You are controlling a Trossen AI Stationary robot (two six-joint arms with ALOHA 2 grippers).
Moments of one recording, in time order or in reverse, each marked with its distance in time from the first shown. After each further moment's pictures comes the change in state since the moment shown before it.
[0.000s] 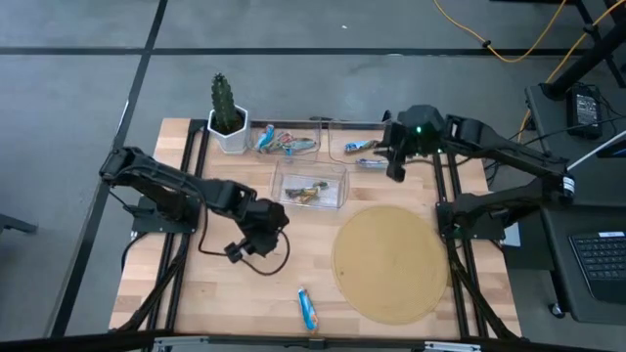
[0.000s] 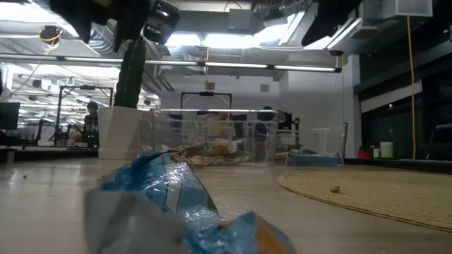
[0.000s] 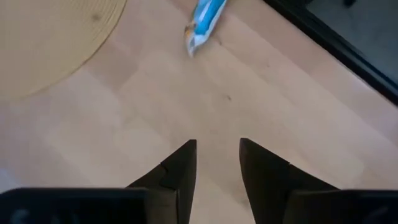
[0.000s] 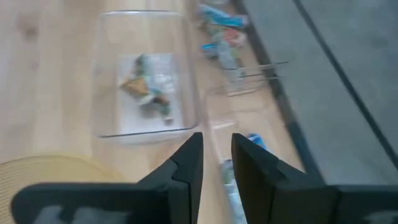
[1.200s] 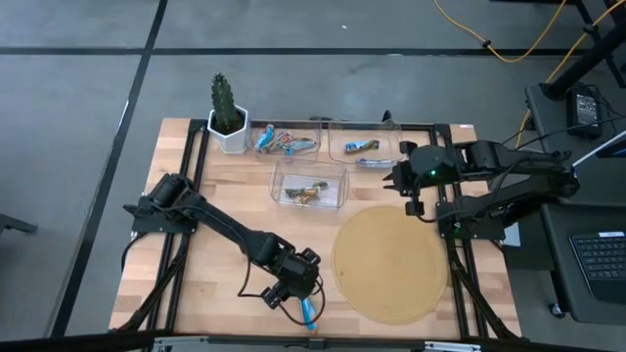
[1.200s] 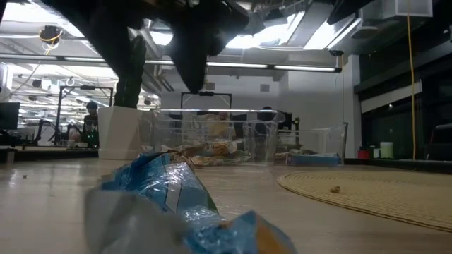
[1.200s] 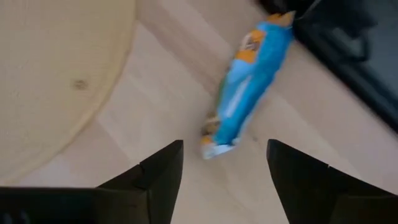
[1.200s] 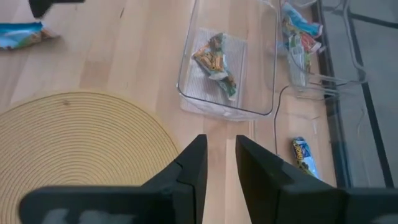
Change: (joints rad) left arm -0.227 0.493 0.327 0.193 -0.202 -0.281; right arm 0.414 -0.066 0.000 -0.174 0.149 0.015
